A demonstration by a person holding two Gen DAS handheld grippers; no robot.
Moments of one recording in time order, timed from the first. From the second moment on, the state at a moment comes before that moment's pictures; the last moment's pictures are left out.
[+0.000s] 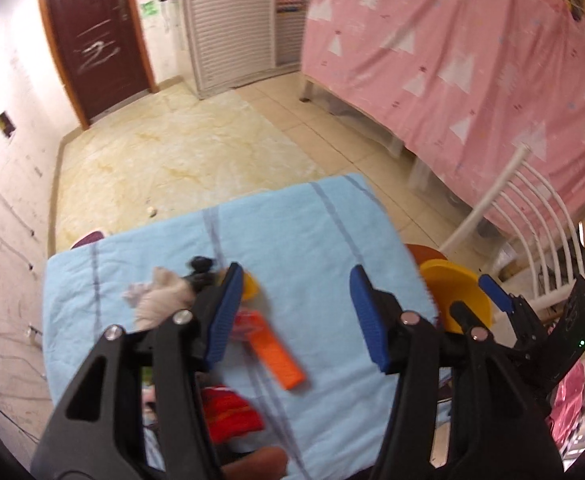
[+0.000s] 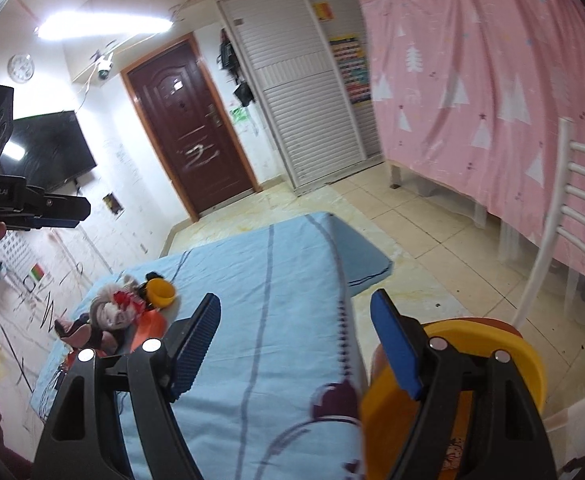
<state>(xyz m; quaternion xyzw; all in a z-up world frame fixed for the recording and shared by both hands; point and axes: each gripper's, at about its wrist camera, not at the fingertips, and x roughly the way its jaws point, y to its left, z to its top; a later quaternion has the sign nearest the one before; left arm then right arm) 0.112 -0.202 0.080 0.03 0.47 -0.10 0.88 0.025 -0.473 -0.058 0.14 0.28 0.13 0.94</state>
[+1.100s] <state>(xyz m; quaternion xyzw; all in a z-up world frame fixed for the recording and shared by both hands) 0.120 -0.006 0.009 -0.05 0.51 -0.03 0.86 0.086 -0.273 -0.037 0.02 0.34 0.25 0.91</state>
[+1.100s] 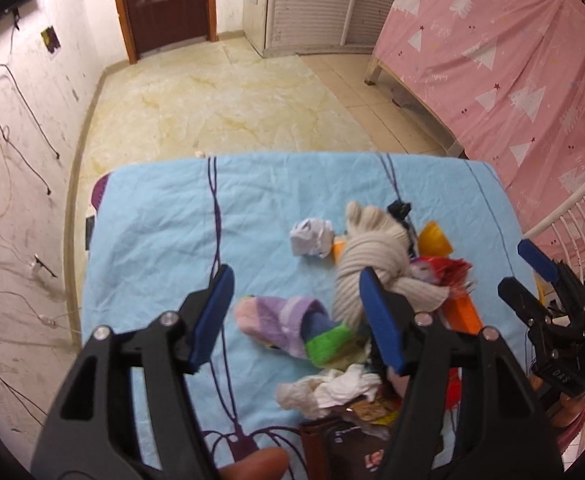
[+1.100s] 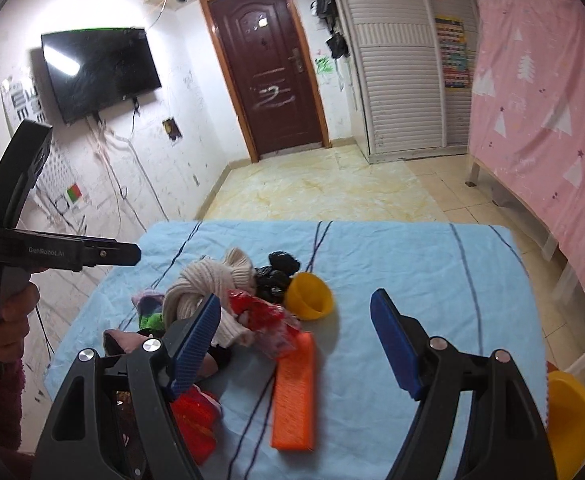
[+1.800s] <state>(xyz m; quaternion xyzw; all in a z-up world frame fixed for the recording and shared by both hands) 0.127 0.007 -0.060 -0.09 0.56 -0.07 0.82 0.107 -0.202 -0.068 -0.07 0.37 0.24 0.89</state>
